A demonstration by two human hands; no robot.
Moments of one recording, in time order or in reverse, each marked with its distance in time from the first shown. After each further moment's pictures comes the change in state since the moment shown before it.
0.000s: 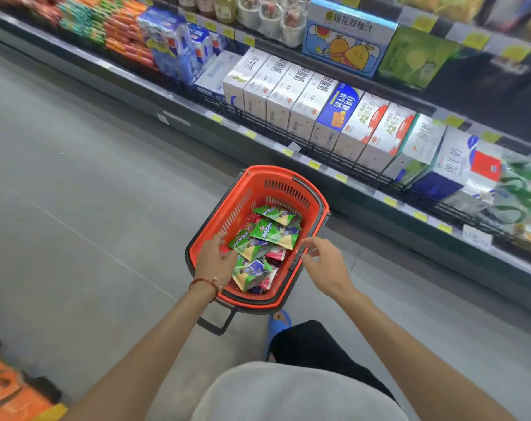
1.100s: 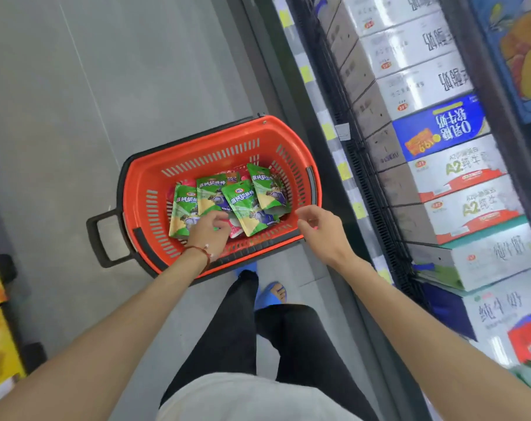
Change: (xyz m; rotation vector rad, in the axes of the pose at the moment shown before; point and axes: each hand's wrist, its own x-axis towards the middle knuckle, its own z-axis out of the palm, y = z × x) left_hand 0.147 0.048 0.211 -0.338 0.234 -0.634; right_hand 0.317 0.079 -0.066 -0.287 -0.628 -0.237
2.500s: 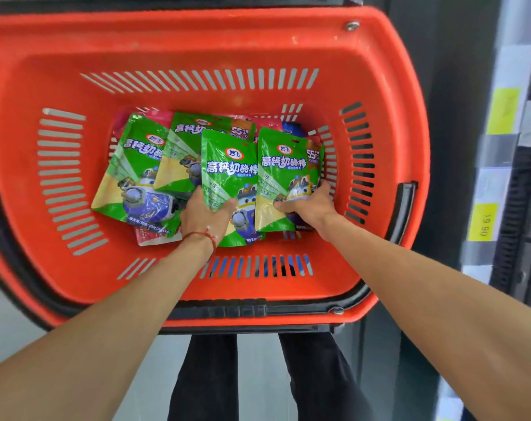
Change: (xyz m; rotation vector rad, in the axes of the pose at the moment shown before) left_hand 0.239 -0.108 0.169 -0.217 0.271 -0.473; right_hand 0.330 0.183 0.187 0.020 -0.377 0.496
